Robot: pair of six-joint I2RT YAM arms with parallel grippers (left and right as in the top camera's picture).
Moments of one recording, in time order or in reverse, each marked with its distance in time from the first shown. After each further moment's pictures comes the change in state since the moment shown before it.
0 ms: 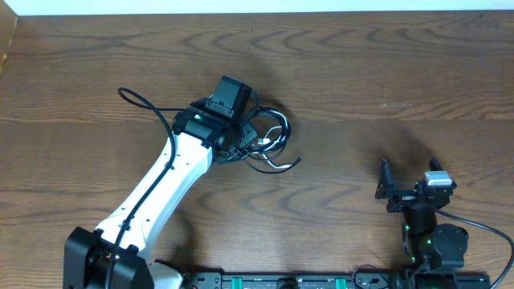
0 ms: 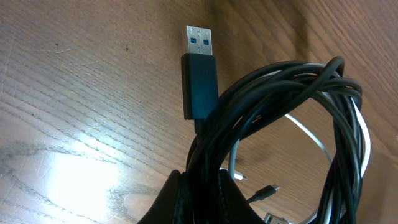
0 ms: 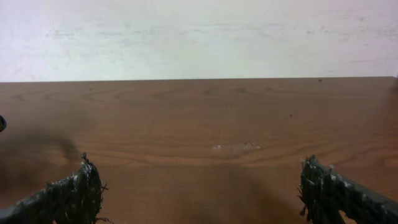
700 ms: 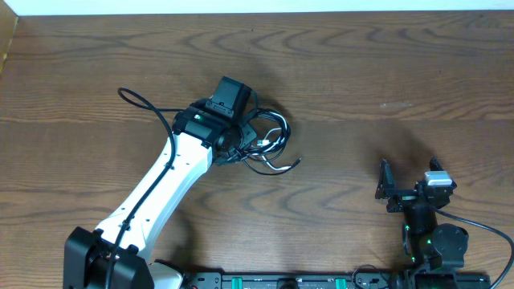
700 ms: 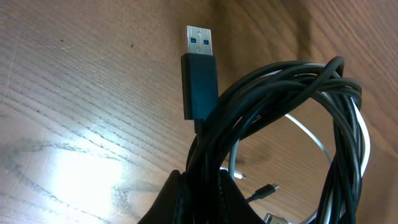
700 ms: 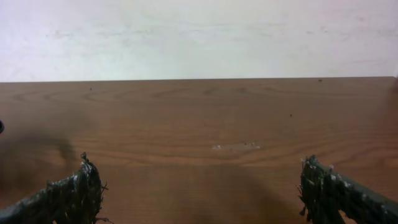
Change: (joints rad) left arm 0.000 0.000 0.000 -0.014 0.000 0.000; right arm 0.000 0.000 0.000 0.000 0.000 0.000
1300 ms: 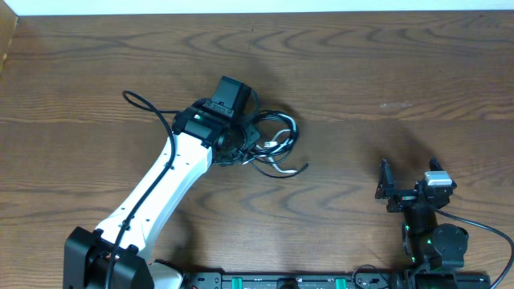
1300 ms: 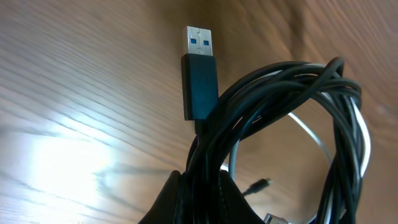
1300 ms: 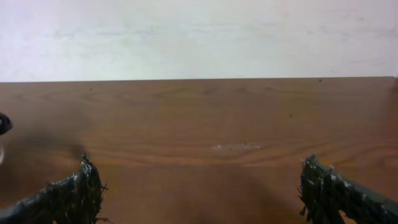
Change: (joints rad) left arm 0.000 0.000 0.000 0.016 0.122 0.000; right arm 0.000 0.000 0.000 0.000 0.000 0.000
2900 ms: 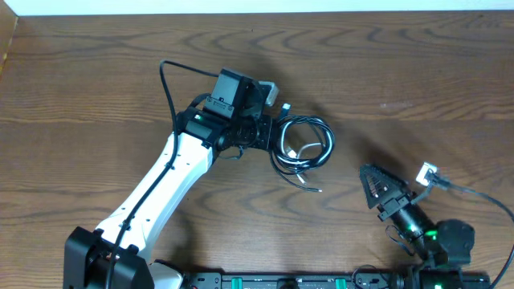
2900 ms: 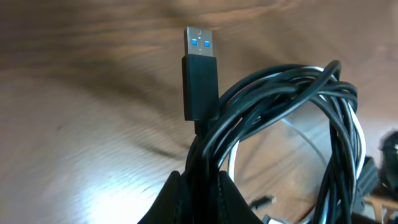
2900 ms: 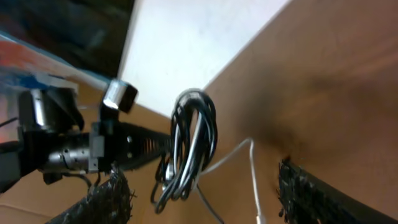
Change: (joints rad) left arm -0.002 0.000 0.000 0.220 0.323 0.812; right arm 0.000 0.188 0.101 0.079 -0.560 0.955
